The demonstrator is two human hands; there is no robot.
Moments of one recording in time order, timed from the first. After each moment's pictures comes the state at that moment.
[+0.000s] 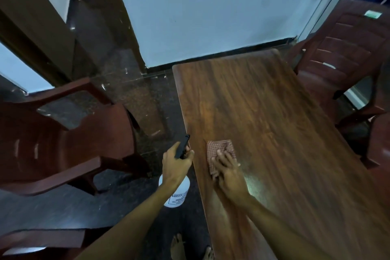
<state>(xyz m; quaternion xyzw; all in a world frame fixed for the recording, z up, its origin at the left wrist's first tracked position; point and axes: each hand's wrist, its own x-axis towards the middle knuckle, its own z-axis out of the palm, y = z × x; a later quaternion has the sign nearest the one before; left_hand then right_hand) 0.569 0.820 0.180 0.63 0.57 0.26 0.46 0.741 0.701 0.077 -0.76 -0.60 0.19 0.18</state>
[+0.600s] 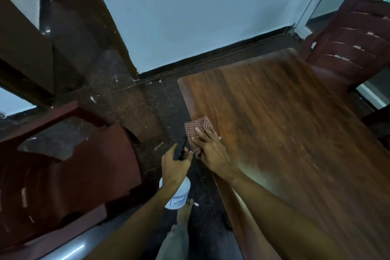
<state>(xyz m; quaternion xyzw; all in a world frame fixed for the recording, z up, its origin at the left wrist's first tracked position) 0.567 1.008 0.130 0.65 0.57 0.22 0.46 0.728 0.966 0.080 -0.72 -0.66 0.14 0.15</state>
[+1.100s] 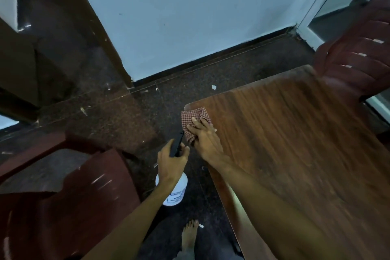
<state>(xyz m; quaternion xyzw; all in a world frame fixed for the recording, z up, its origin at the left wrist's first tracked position) 0.615 1.173 0.127 0.66 0.55 0.22 0.46 0.770 1.152 0.093 -0.78 -0.58 0.19 0.16</state>
